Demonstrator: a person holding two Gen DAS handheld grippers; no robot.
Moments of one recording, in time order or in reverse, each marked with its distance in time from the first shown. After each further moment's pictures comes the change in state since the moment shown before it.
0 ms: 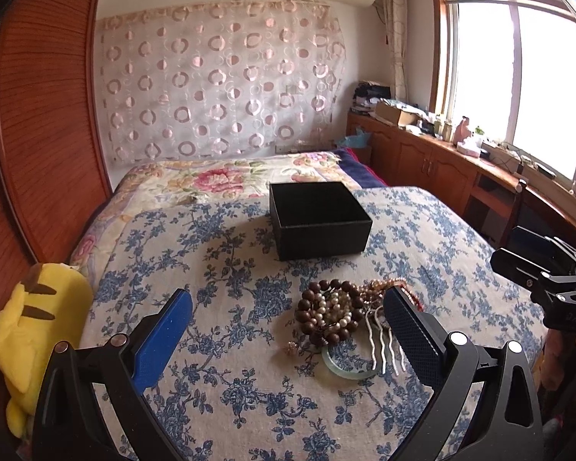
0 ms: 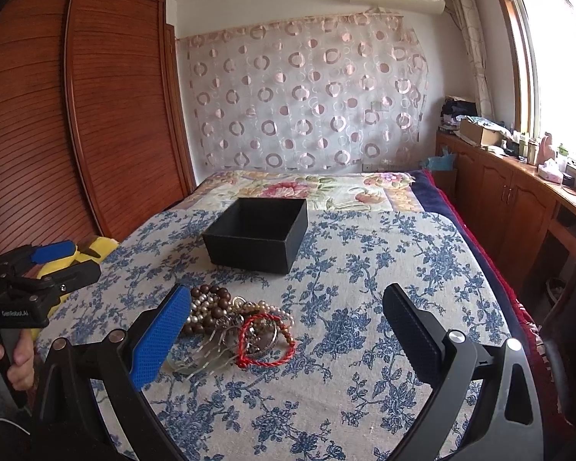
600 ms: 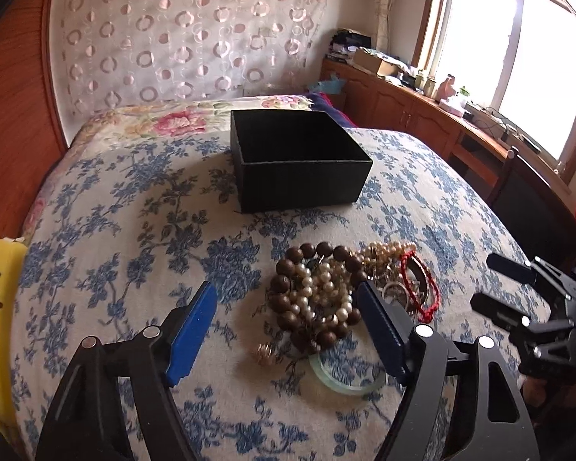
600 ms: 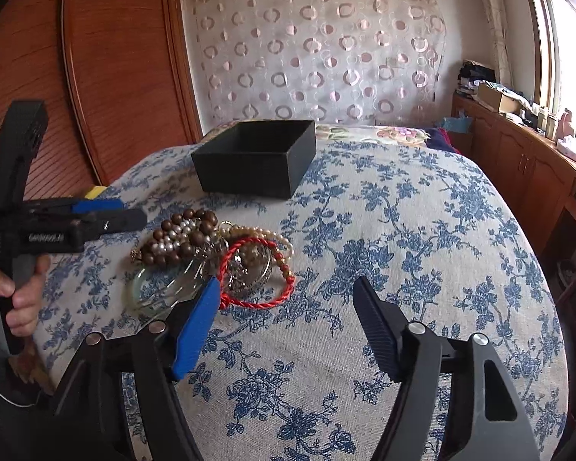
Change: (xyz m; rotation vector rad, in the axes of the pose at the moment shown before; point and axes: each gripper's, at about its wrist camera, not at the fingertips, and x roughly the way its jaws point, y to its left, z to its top) left arm 0.094 -0.002 -0.007 -0.009 0.211 -0.151; right arm 0.055 -0.006 -0.055 -0.020 0.175 0.043
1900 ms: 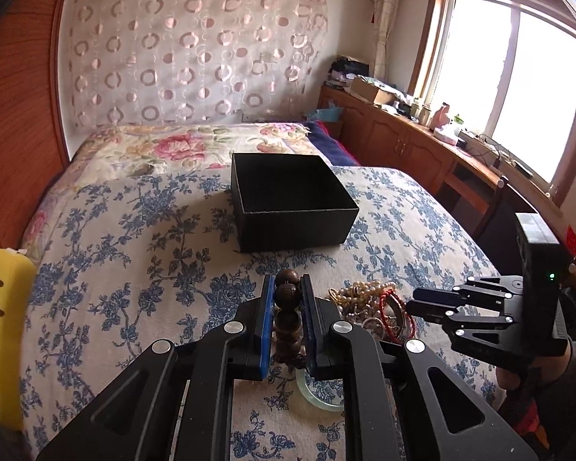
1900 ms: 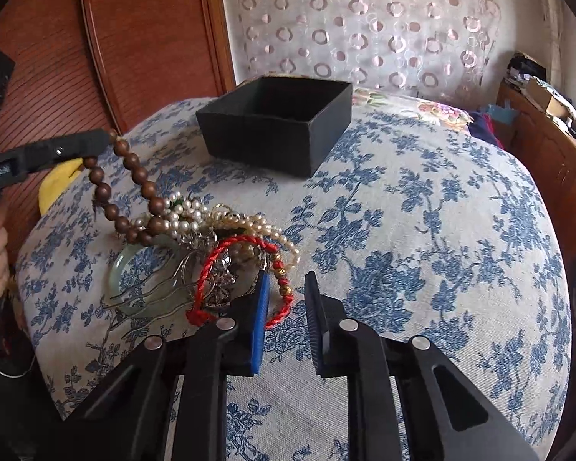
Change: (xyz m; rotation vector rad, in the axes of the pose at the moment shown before) left arm -0.039 0.003 0.014 -0.028 -0.099 -0.016; right arm 0.056 -0.007 0.028 -0.133 0.200 0.102
